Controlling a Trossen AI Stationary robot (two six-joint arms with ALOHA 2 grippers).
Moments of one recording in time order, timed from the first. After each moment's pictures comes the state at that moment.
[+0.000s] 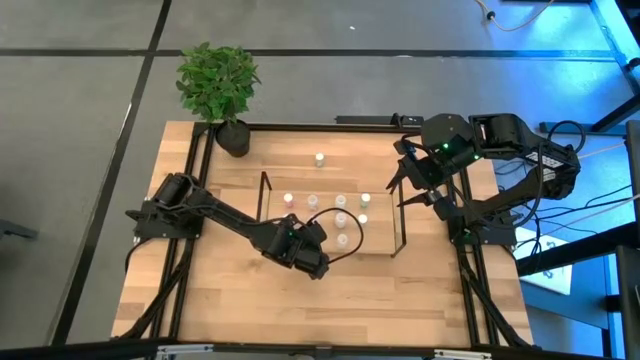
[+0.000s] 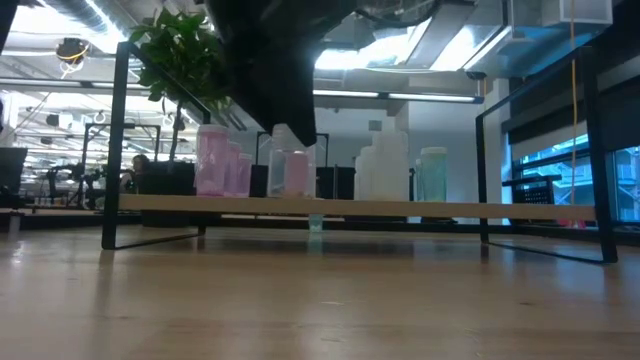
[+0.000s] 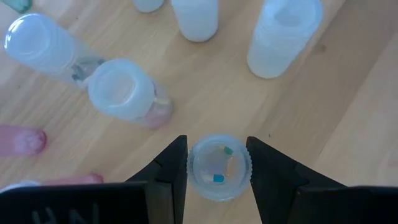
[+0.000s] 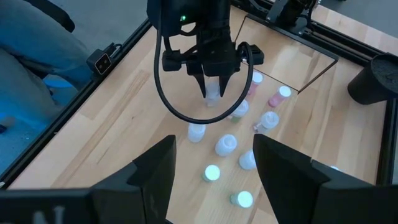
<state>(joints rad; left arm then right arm) -0.36 1.92 1.50 -0.83 -0.50 -0.91 -0.02 1.33 1.81 -1.28 -0.31 -0.45</state>
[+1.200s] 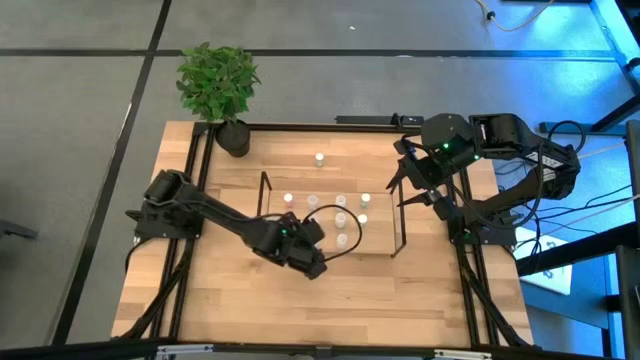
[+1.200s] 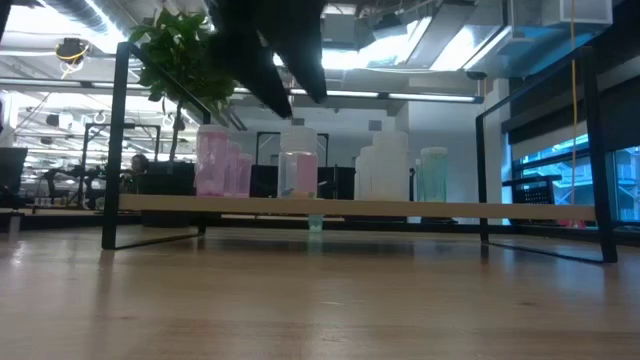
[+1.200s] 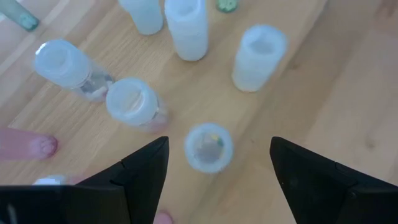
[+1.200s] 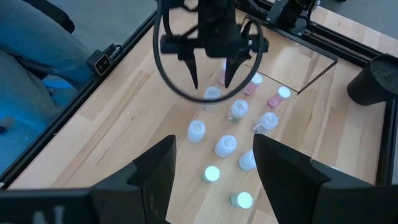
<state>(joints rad) -0.38 1.86 1.50 -0.84 -0.51 -0.91 -0.02 1.33 1.81 -1.28 -0.31 -0.45</state>
